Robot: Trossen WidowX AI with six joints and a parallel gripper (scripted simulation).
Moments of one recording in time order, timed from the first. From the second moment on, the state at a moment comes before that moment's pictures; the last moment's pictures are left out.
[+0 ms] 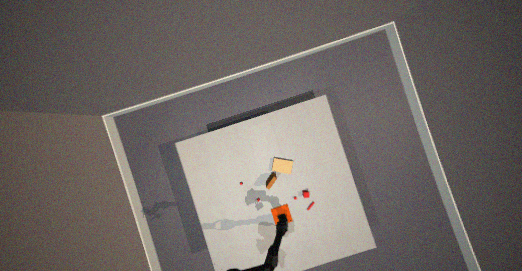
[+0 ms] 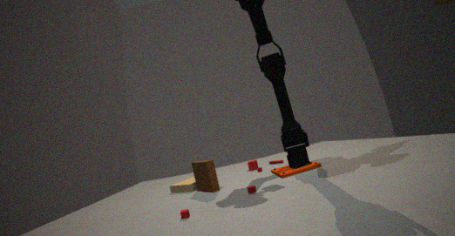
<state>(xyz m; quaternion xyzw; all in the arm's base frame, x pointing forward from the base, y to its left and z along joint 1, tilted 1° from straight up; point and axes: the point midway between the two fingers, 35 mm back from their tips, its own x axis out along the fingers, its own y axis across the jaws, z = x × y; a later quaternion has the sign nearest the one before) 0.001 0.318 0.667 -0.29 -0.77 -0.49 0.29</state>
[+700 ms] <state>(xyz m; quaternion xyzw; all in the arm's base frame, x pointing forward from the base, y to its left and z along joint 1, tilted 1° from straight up) 0.068 0.359 0.662 -0.37 -0.81 -0.32 0.33</state>
